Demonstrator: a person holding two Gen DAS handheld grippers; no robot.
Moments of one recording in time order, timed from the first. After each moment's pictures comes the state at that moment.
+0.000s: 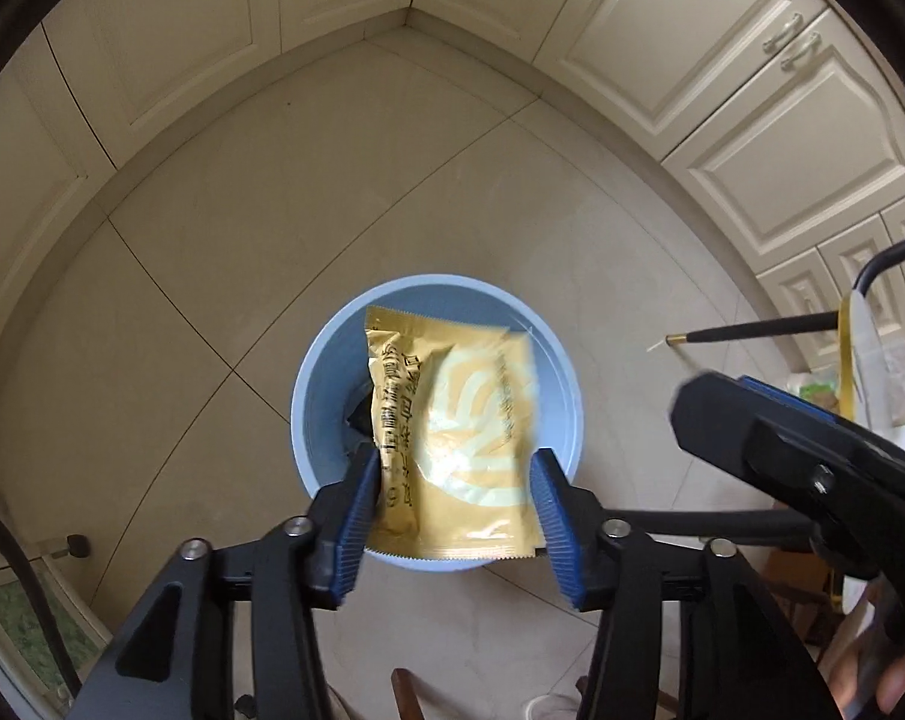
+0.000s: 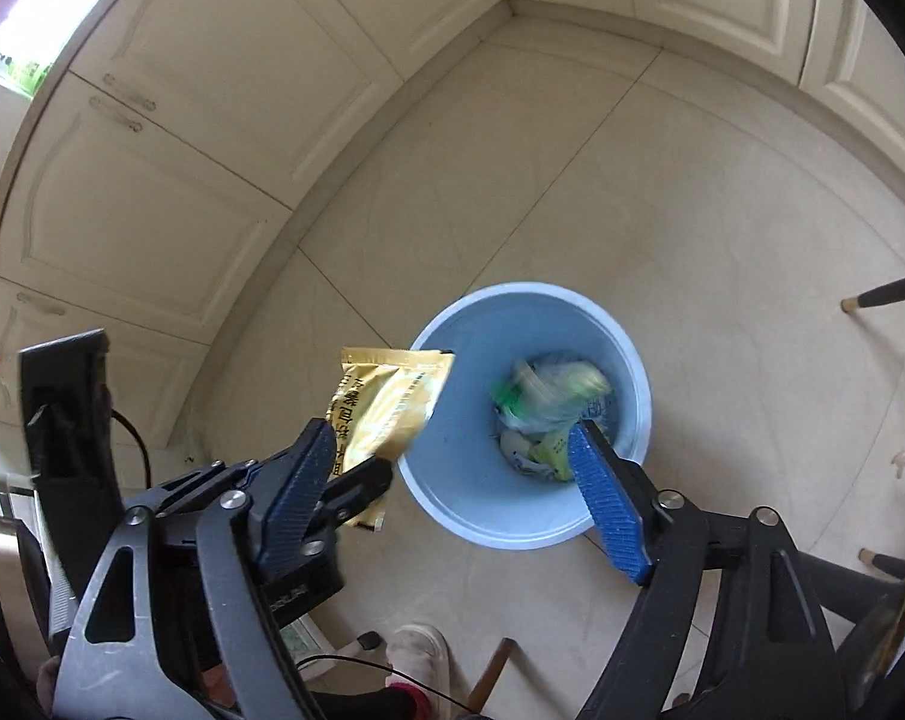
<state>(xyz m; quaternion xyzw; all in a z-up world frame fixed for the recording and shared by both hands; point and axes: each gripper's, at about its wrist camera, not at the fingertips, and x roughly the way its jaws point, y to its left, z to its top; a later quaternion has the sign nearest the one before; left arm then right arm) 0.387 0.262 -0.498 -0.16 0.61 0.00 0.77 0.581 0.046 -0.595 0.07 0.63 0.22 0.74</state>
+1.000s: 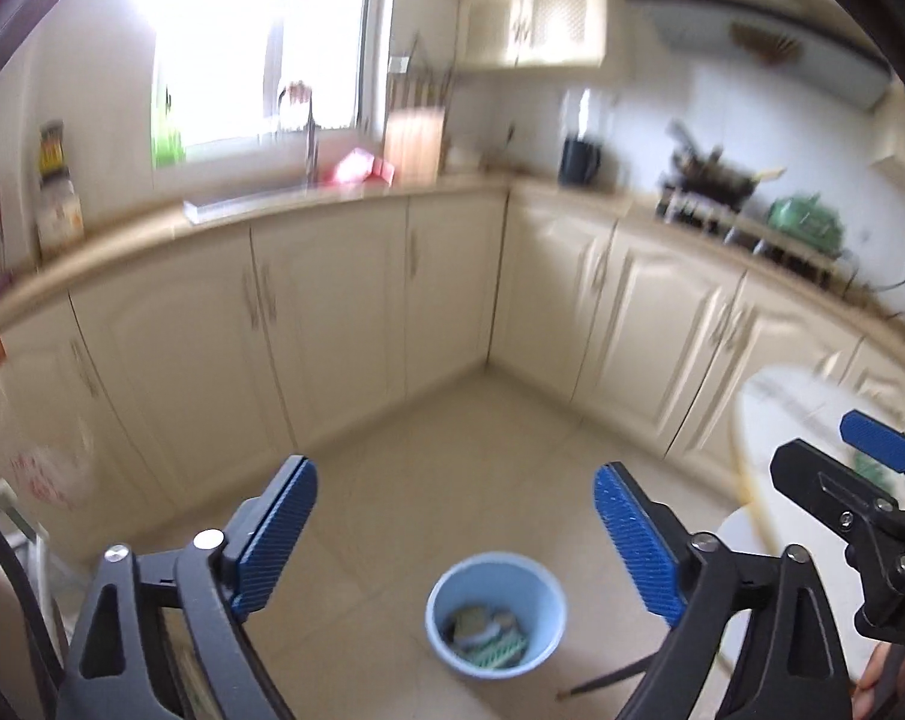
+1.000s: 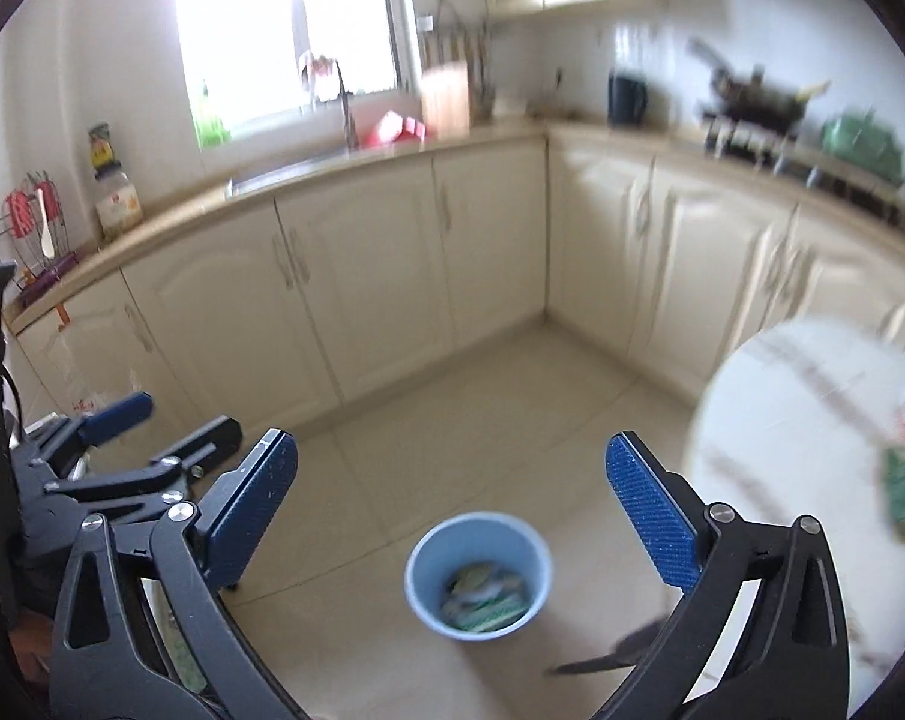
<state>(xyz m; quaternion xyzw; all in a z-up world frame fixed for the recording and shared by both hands) 0.143 0.111 -0.127 -0.08 0.26 0.16 0.95 0.395 0.038 -0.233 -0.05 0.31 0.26 0.91</state>
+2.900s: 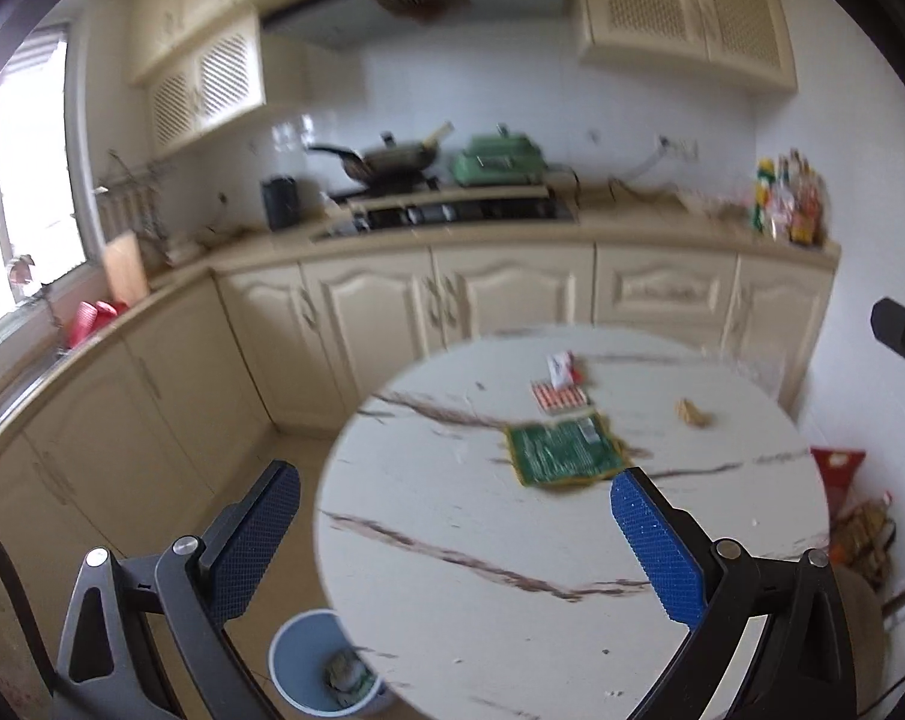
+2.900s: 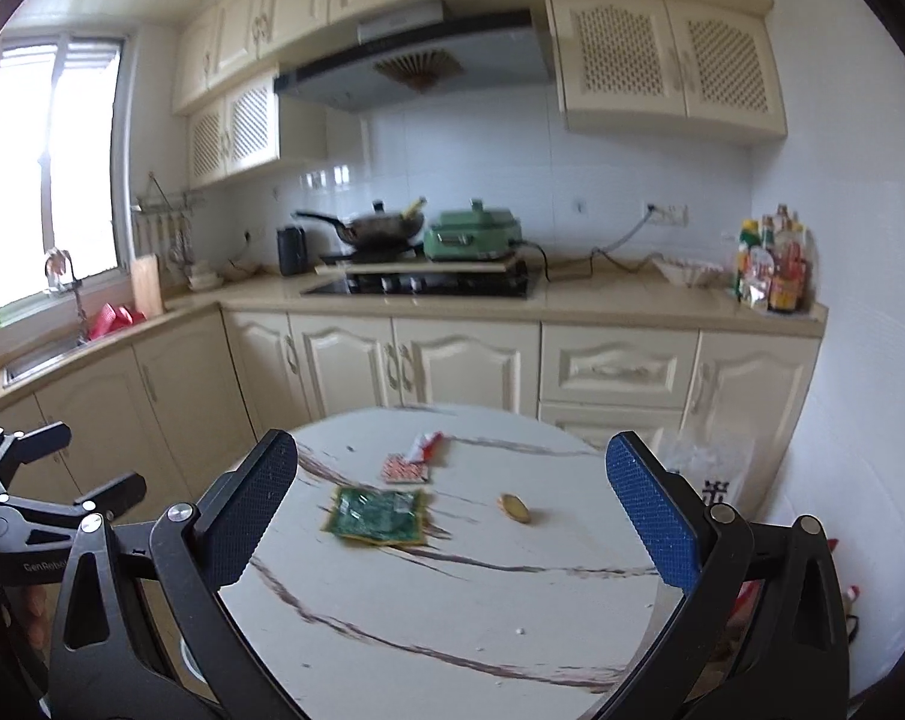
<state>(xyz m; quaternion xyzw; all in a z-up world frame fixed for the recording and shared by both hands) 0.204 -0.176 -0.151 0.07 0.28 -0.12 0.95 0.270 -0.335 -0.094 0.02 0.19 -0.07 0.98</state>
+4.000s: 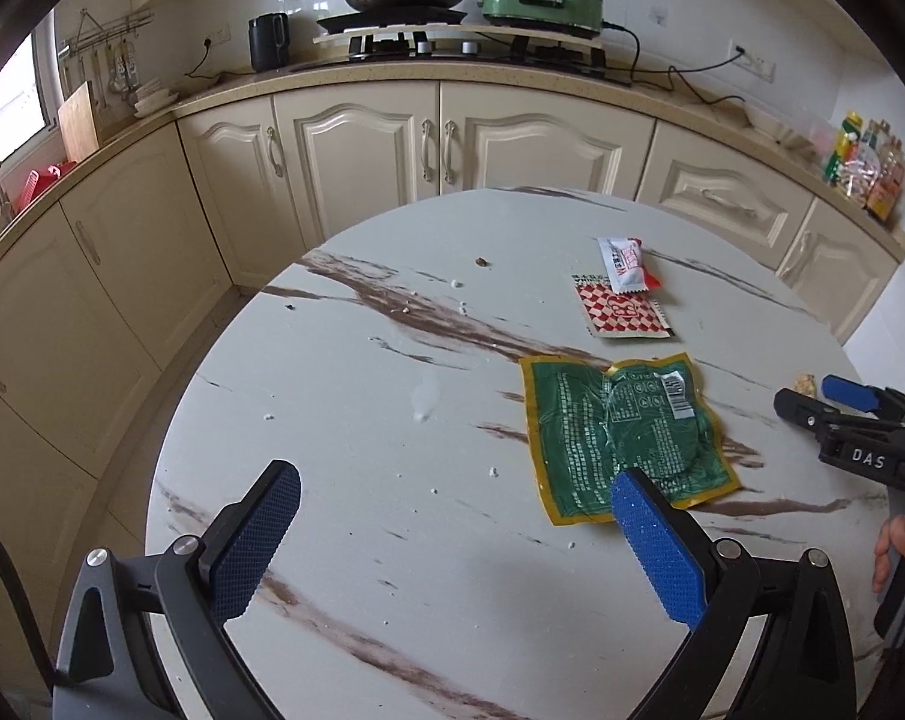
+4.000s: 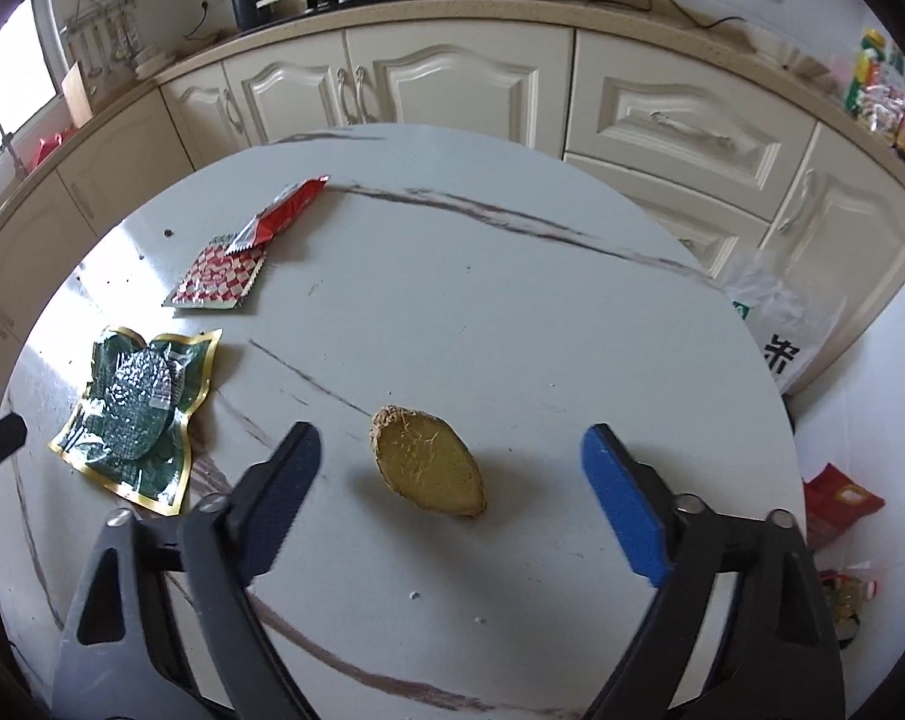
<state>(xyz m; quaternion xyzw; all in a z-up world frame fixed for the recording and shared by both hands) 0.450 -0.192 -0.196 0.02 0.43 -0.08 0.90 0.505 -0.440 -0.305 0.02 0.48 -0.03 0.88</state>
